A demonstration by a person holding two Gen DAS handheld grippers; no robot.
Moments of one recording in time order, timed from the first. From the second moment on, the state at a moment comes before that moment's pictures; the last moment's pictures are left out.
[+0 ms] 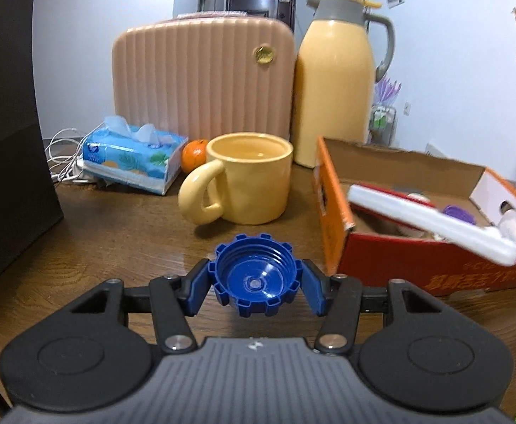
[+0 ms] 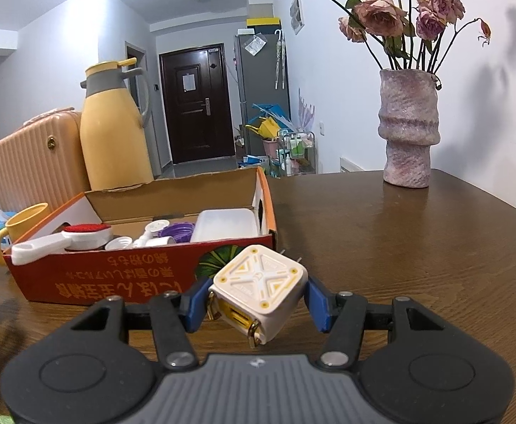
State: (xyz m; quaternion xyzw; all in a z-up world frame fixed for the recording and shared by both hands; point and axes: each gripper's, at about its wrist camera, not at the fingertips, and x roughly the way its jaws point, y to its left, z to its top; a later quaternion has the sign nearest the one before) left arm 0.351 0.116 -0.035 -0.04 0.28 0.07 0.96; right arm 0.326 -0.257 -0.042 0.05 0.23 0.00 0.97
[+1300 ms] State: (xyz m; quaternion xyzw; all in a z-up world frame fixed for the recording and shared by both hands) left arm 0.334 0.009 0.010 -0.06 0.23 -0.04 0.97; right arm 0.334 -0.204 -0.013 0.02 0.18 0.08 0.98
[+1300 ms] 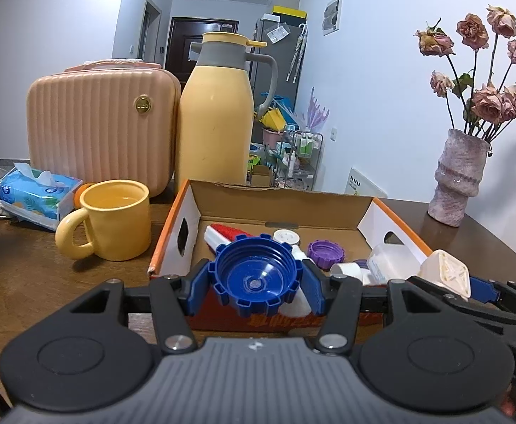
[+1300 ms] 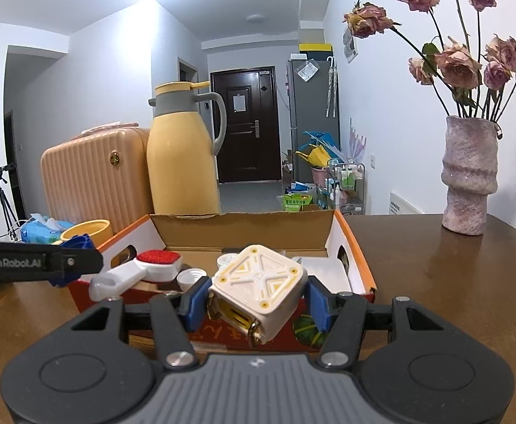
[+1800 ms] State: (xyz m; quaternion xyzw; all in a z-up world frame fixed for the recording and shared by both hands) left arm 0.371 -0.008 0.018 -0.07 0.22 -0.03 0.97; right arm 0.366 -0.199 -0.006 0.03 0.17 0.08 0.98
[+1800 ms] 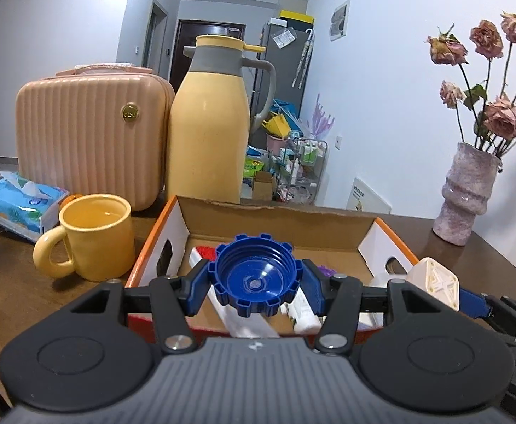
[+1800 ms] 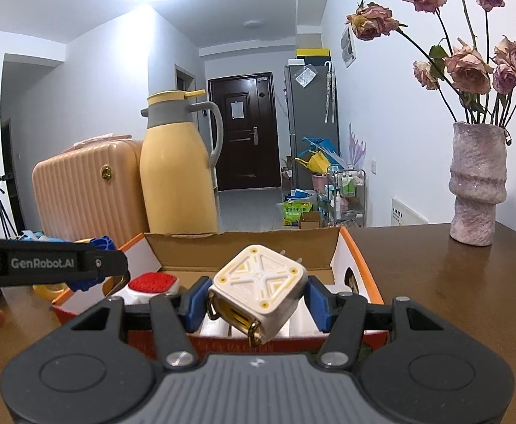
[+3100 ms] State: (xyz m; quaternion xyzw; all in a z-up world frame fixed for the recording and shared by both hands) left arm 0.460 -0.007 0.008 -0.05 0.25 0.03 0.97; right arm 0.461 -0.188 -0.017 0.00 0.23 0.07 0.97
